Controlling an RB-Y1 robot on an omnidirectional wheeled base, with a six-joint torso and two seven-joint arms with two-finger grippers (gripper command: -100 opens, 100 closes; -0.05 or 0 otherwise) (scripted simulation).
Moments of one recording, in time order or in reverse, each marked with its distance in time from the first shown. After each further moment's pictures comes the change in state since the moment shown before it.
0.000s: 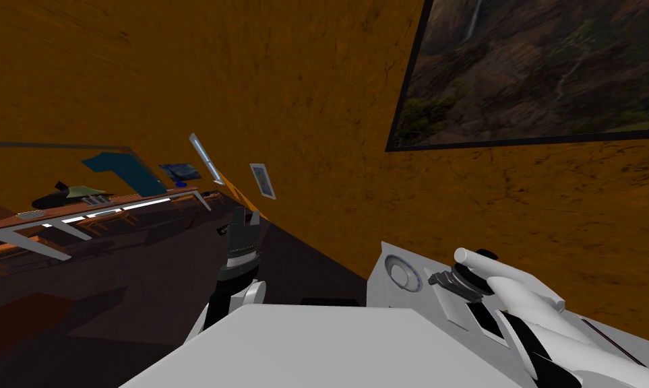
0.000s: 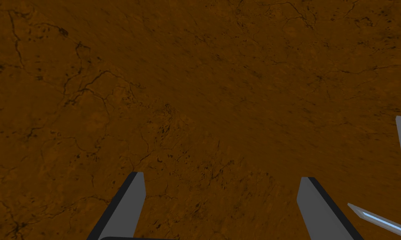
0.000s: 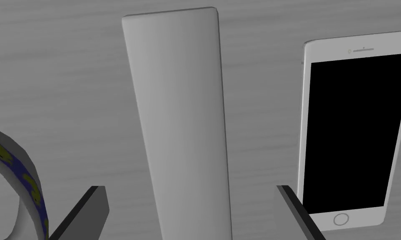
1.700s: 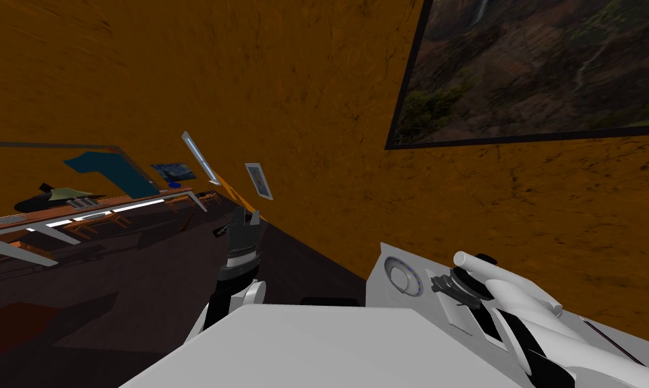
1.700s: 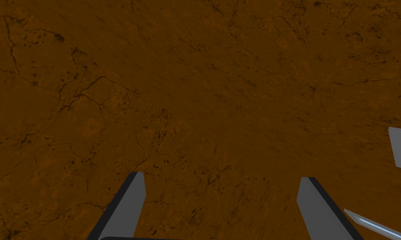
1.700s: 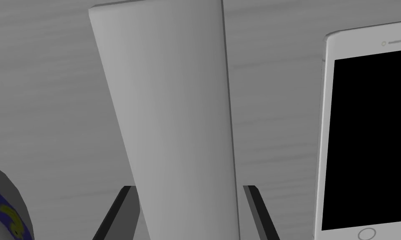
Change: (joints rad) left arm 0.000 0.000 0.000 0.000 0.000 0.000 0.000; right arm -0.010 0.010 -0.005 0.071 -0.010 -0.012 0.000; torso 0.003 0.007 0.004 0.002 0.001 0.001
